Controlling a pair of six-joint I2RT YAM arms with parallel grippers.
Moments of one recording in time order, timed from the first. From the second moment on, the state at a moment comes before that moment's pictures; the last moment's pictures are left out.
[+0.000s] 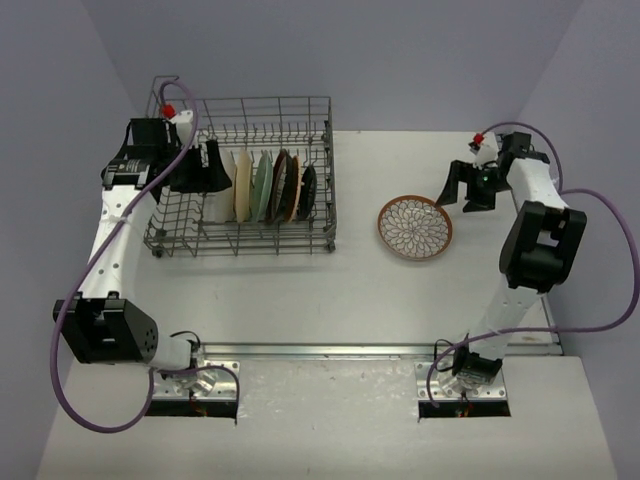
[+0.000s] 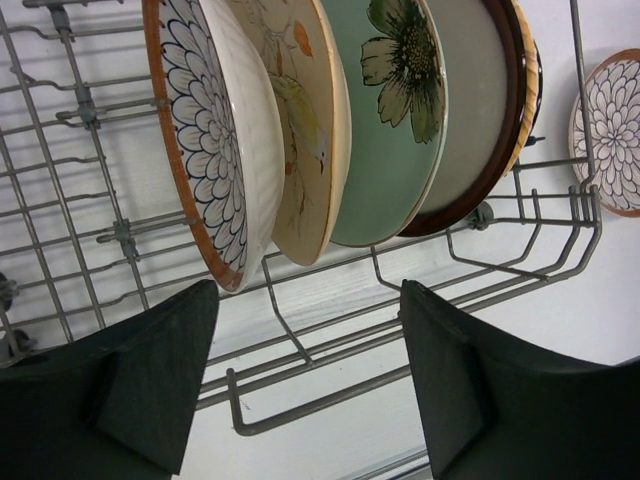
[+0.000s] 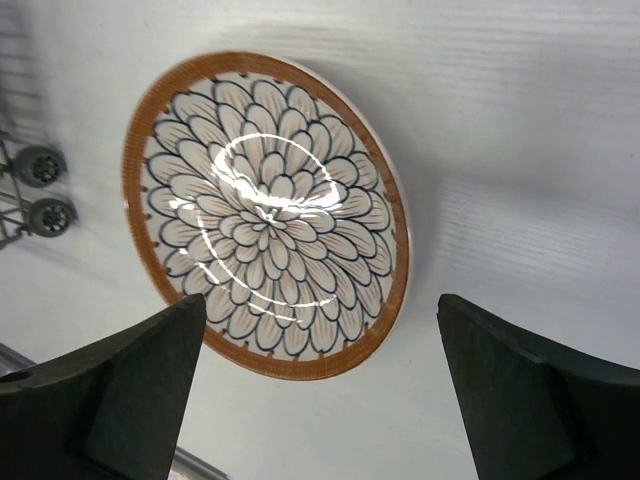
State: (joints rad) left arm 0.08 1.40 1.46 -0.83 0.37 -0.05; right arm -0.28 1.97 1.56 -0.82 -0.53 -0.18
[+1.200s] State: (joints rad) left arm 0.15 1.66 1.39 -0.62 0.56 -0.03; right arm -0.26 1.52 1.38 -0.86 -0.82 -0.16
